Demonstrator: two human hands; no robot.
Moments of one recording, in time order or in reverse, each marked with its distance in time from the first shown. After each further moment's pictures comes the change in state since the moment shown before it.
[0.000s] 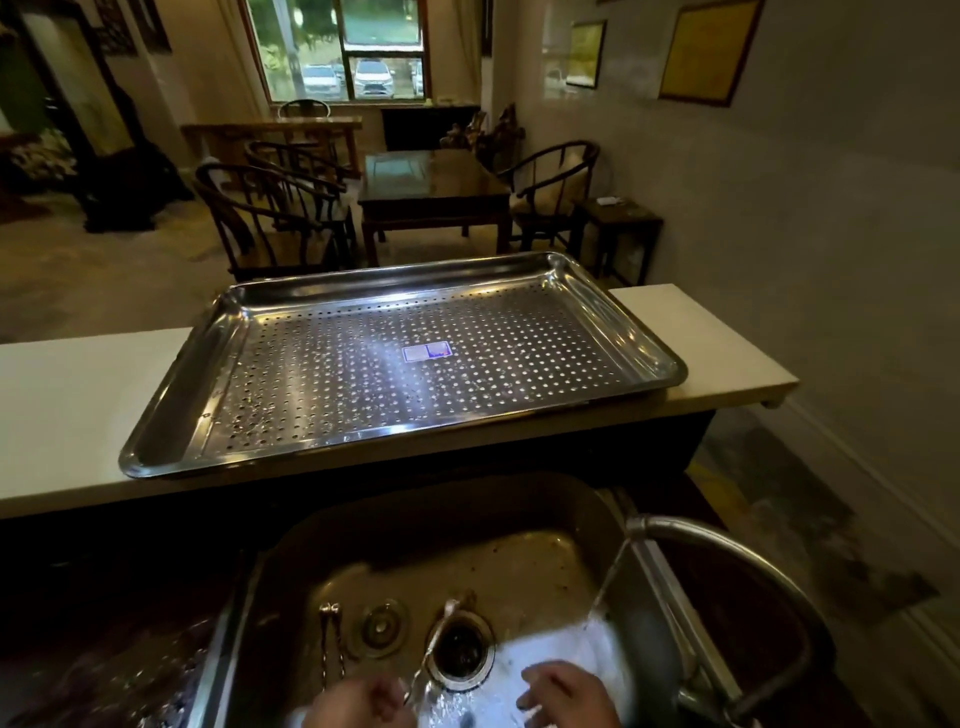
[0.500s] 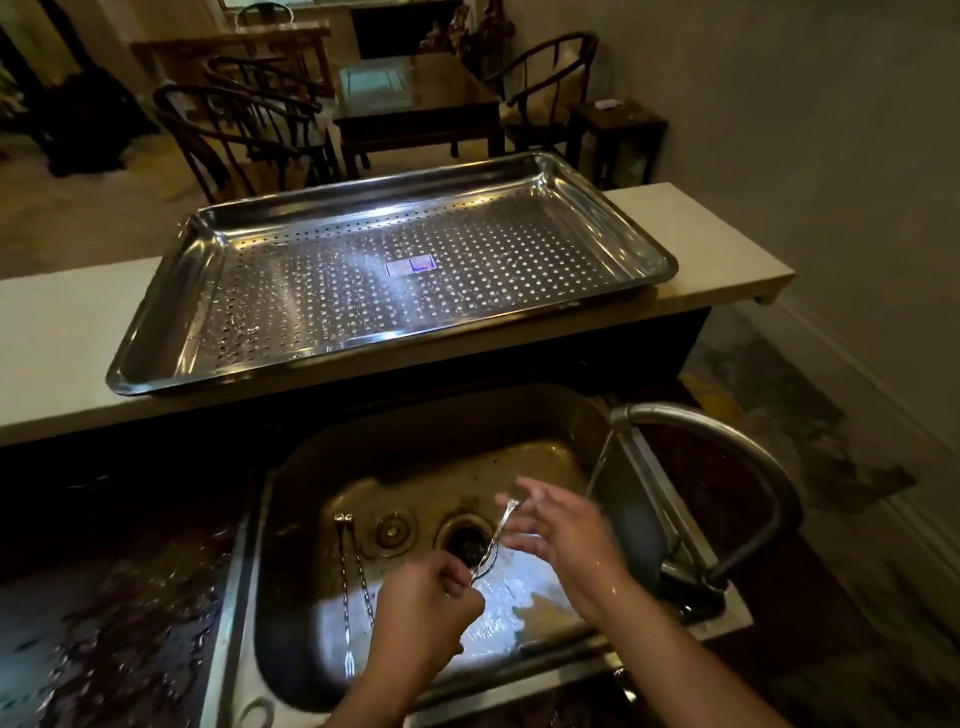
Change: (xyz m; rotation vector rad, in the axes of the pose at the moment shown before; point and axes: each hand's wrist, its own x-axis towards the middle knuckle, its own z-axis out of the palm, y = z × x) left_hand -0.057 0.087 -0.012 -0.270 -0.349 -0.069; right_hand -0.018 -0.070 0.007 0.311 0.118 -0.011
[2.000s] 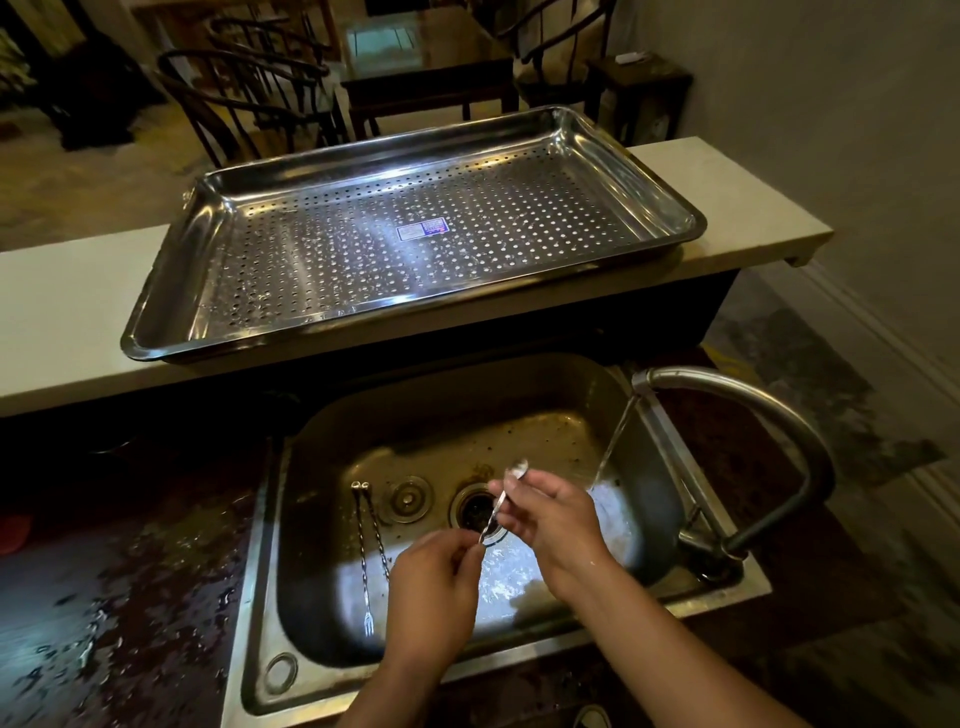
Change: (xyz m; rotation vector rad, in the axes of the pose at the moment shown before) left_hand -0.010 -0.014 0.003 0.179 0.219 0.349; right_hand -0.011 0.019 0.030 0.154 0.090 0.071
